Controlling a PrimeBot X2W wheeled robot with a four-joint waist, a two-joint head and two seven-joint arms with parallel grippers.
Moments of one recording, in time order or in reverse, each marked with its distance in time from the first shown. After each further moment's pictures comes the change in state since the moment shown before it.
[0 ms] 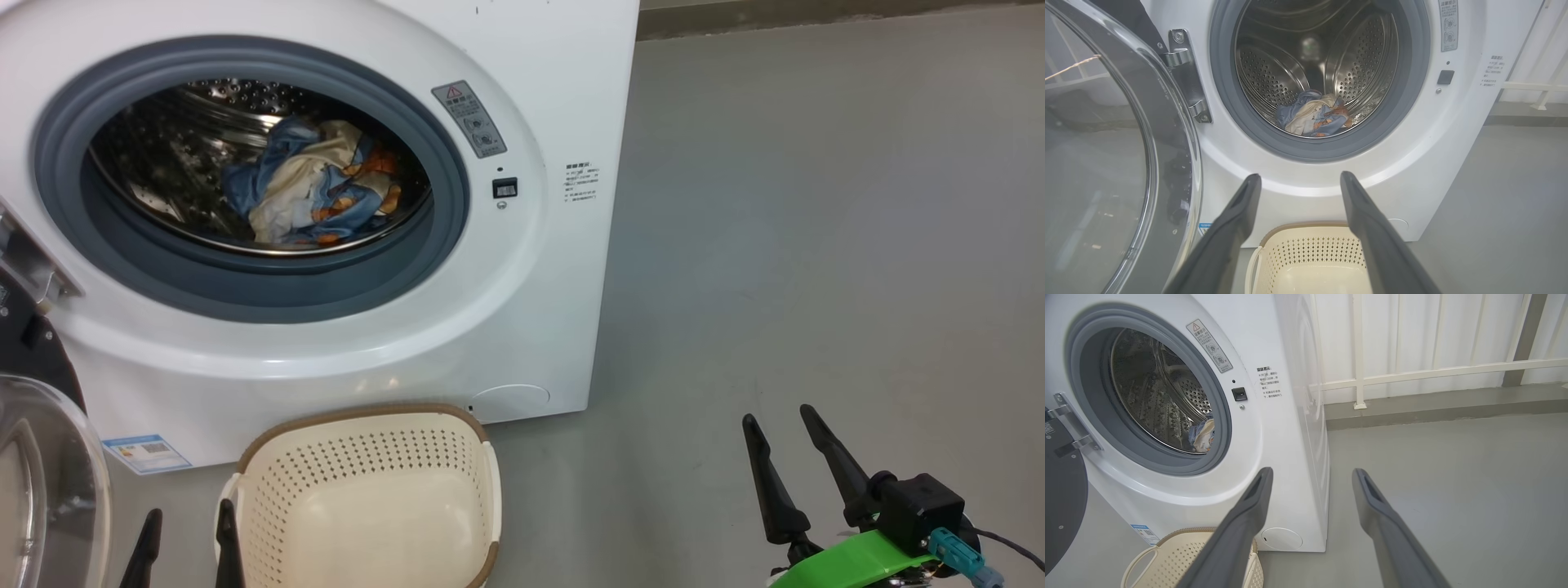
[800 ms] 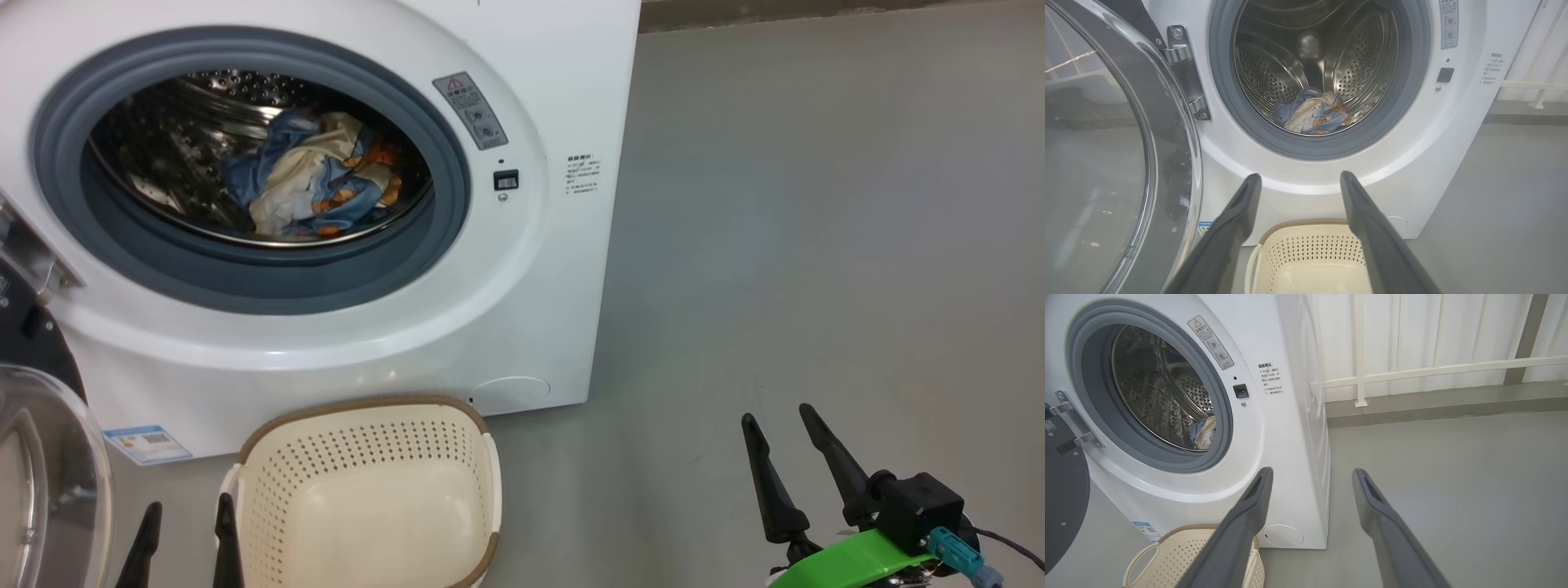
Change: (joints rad) left arm -0.018 -0.001 0.013 0.019 0.002 -0.027 0.000; right arm -0.001 0.000 0.001 0.000 0.000 0.000 0.000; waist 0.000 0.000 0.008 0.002
